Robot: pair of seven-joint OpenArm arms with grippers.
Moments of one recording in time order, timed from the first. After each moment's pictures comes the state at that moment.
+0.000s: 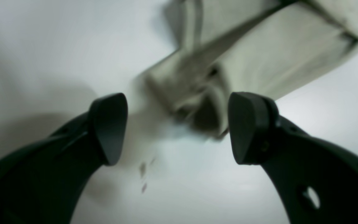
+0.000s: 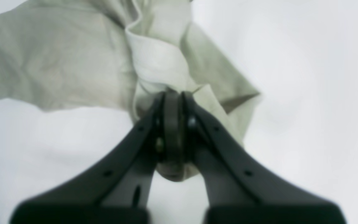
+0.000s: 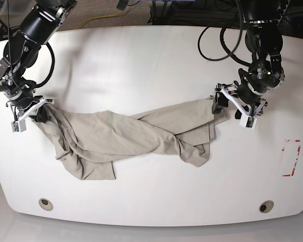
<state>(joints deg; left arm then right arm) 4.1 -11.1 -12.2 96.3 -23.3 -25.0 46.4 5.9 16.0 39.5 84.4 25.7 41.0 -58.5</state>
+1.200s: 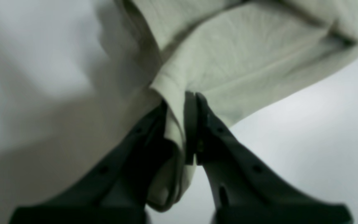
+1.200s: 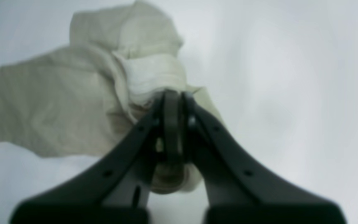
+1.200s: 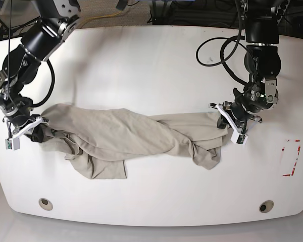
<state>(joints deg) -6.2 -14.5 -3.3 85.7 -21.4 -22.3 46.6 16.1 14.2 42.1 84.0 25.2 40.7 -61.5</state>
